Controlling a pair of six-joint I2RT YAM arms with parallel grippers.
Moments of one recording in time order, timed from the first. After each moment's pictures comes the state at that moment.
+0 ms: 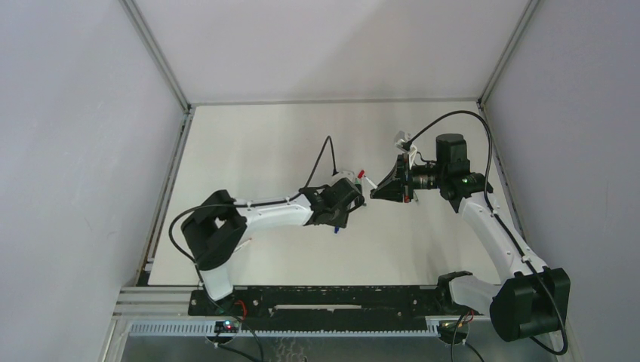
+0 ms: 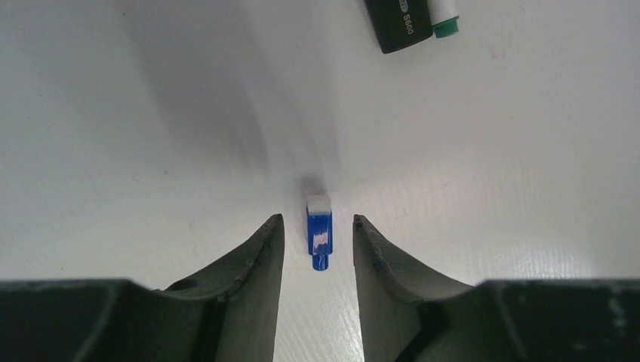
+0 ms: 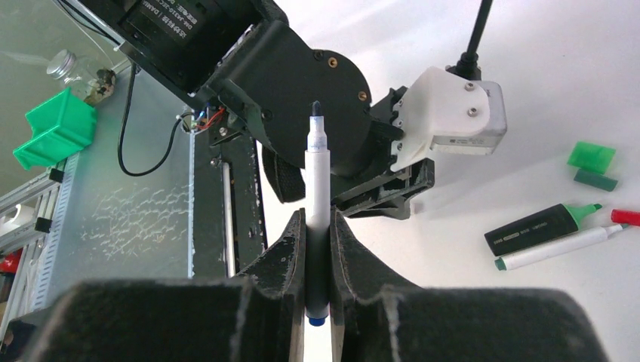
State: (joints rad) left arm -1.00 1.77 1.13 -0.39 -0.28 -0.63; right arm 0.18 1.14 0.91 -0.39 -1.21 -0.17
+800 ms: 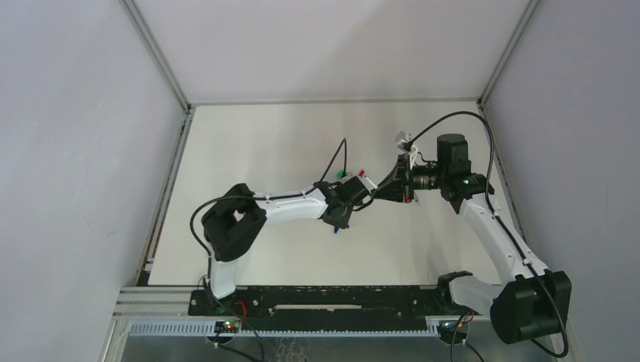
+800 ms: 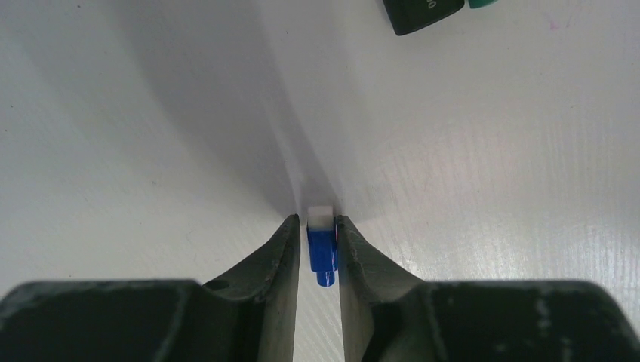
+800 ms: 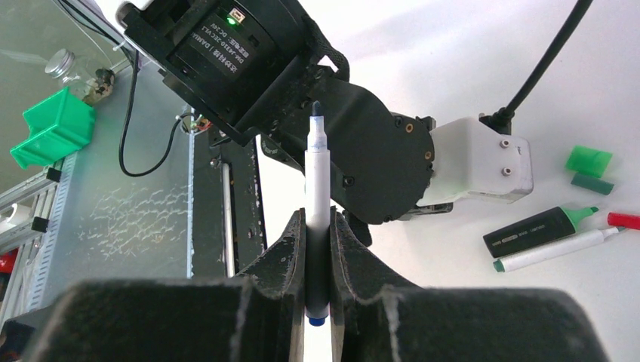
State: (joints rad) left arm -1.00 1.92 1.29 -0.57 -0.26 -0.57; right arm 0.18 1.12 0.91 -0.39 -1.21 -0.17
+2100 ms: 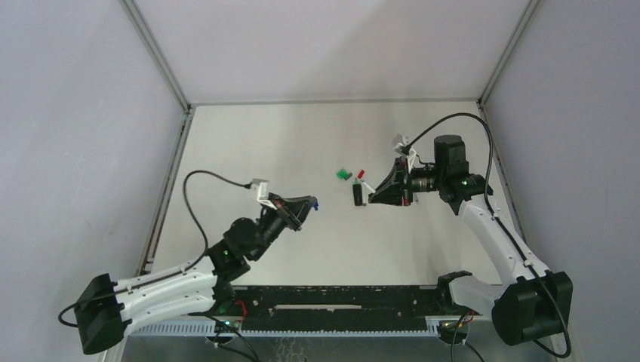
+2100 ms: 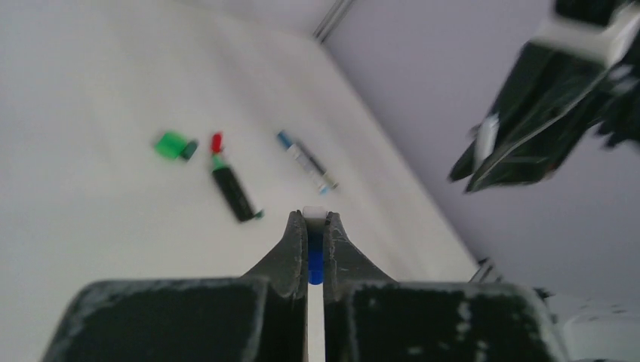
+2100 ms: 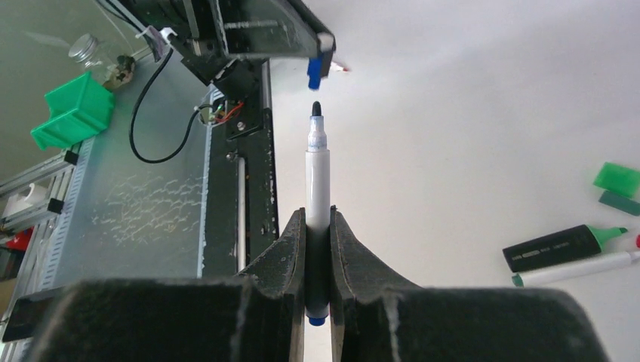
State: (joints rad) left arm -1.00 0.82 0.37 0.44 -0.35 -0.61; right arm 0.20 1.12 0.91 -0.40 -1.24 -0.20
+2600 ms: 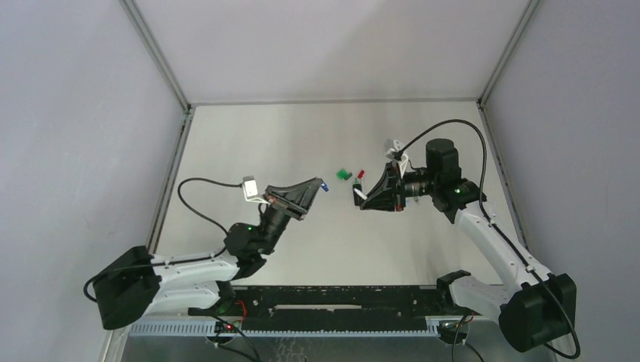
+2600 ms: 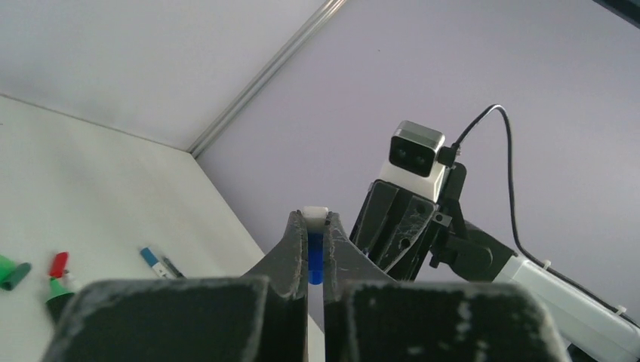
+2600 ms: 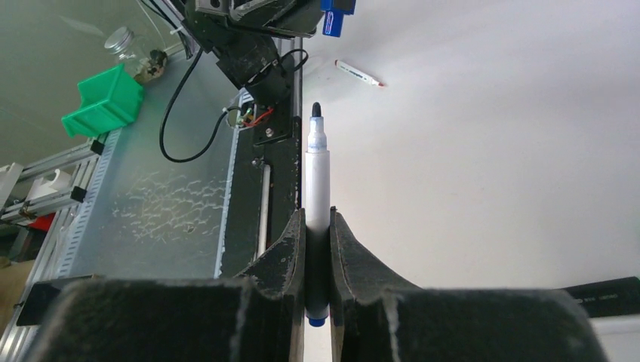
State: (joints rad) left arm -1.01 1.04 0.28 1.28 -0.36 -0.73; right arm 0.31 1.08 0.87 -0.26 -1.26 -0.09
